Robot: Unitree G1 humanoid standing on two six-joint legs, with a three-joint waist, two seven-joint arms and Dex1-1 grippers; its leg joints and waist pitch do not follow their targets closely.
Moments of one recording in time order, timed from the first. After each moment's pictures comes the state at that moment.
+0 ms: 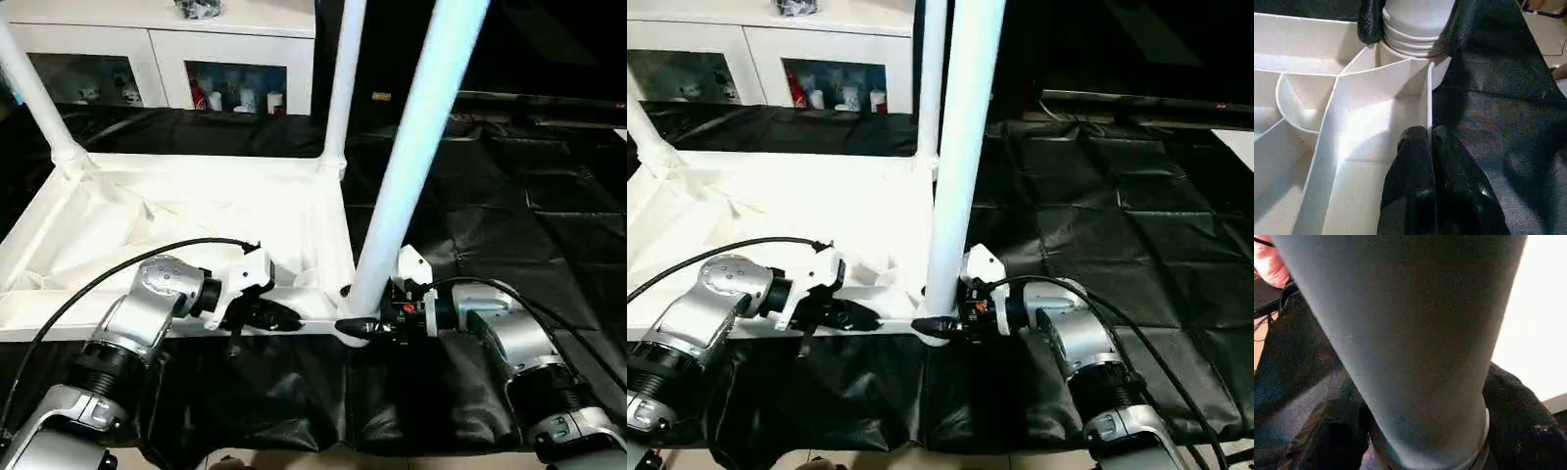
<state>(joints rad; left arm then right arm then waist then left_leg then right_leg) -0.50 0.46 -0.27 0.44 -0.05 0.14 -1.37 -0.45 -0.31 0.20 0.51 0.15 0.11 1.27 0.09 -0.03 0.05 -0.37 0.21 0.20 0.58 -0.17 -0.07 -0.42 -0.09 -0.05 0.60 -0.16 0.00</state>
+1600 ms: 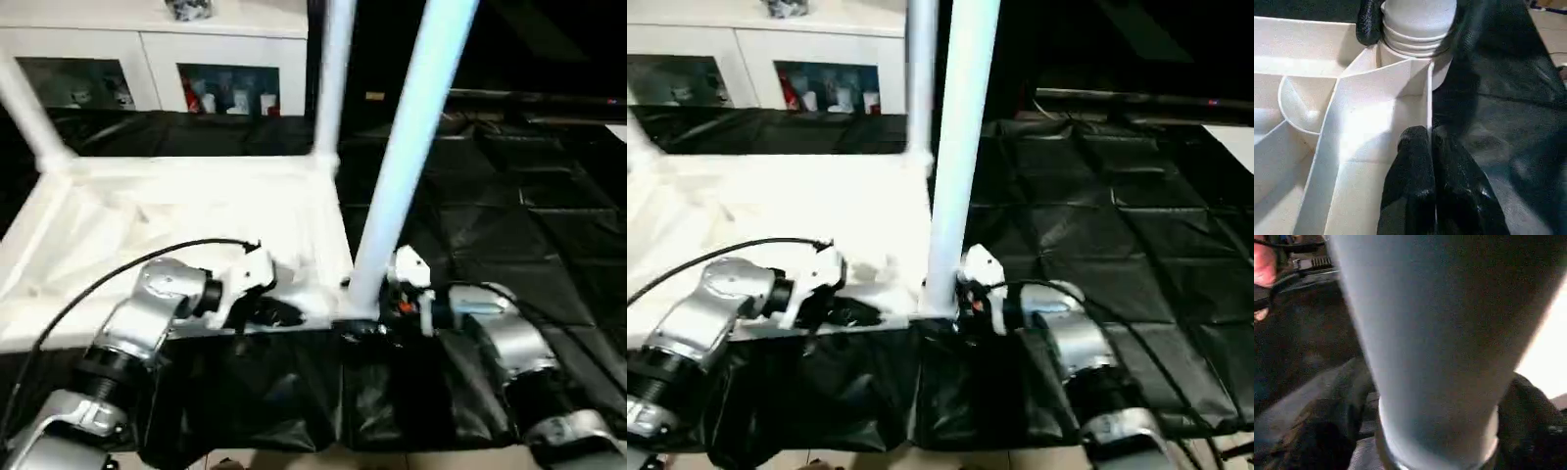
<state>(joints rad) -0.48 0.45 -0.26 0.41 -0.03 0.14 -1.35 -0.44 -0.30 0.20 0.52 0.15 0.06 1.25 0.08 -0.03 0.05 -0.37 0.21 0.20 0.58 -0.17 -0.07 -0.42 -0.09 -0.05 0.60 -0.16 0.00</state>
